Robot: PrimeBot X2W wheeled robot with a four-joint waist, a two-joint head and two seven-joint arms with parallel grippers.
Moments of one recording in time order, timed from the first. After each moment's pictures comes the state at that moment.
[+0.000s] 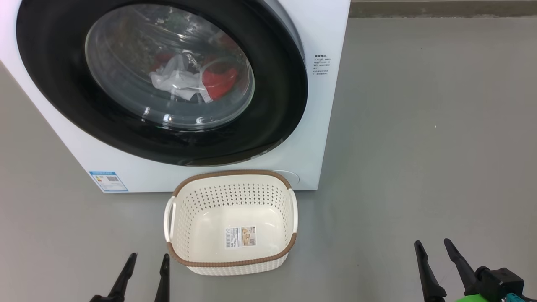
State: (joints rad) left arm 0.04 0.04 0.01 0.24 -0.12 -0.10 -0.25; right arm 0.10 -0.05 -0.05 0.29 0.31 0.13 -0.25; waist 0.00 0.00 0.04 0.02
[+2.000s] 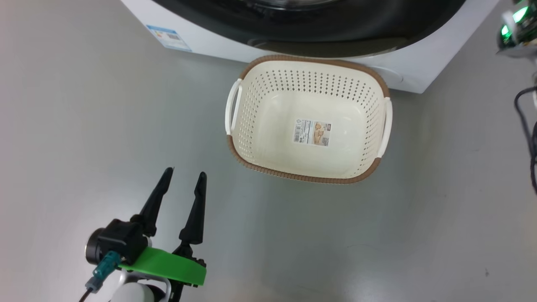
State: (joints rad) left arm -0.25 0.03 -0.15 0.23 -0.27 -0.10 -0.25; right arm -0.92 -0.34 0.15 0.34 1.69 0.13 0.18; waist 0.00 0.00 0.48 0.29
